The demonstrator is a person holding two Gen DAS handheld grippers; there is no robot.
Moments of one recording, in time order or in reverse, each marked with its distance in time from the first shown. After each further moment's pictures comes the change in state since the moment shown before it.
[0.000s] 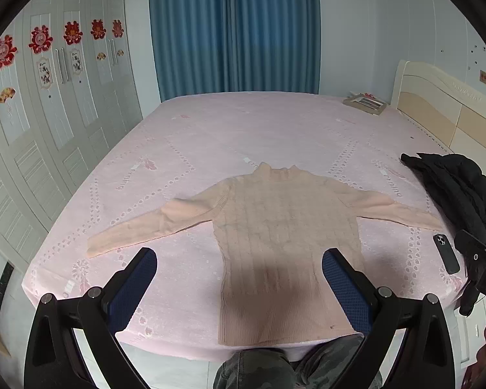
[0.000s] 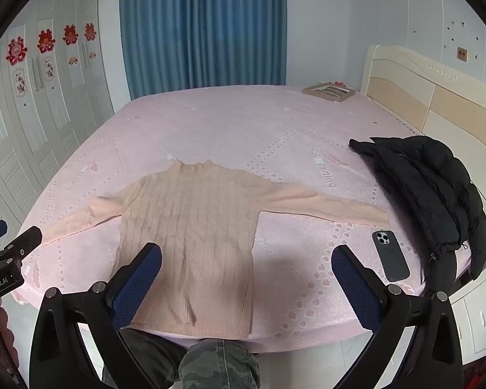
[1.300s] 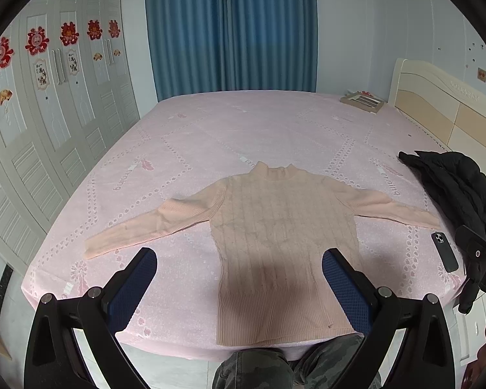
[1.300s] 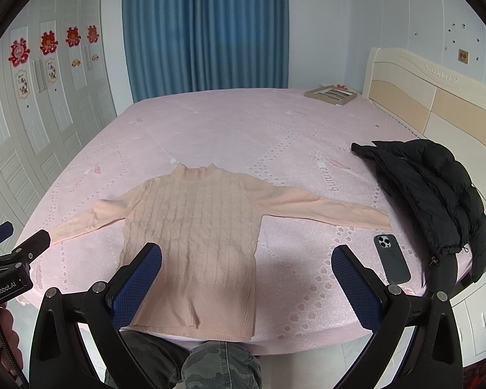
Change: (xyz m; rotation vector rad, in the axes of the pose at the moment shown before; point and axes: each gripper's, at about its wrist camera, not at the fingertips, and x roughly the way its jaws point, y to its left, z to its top) left arm 0.003 -0.002 0.002 0.009 0.005 -0.009; right arm -0.004 0.002 0.004 -0.002 -0.010 0.008
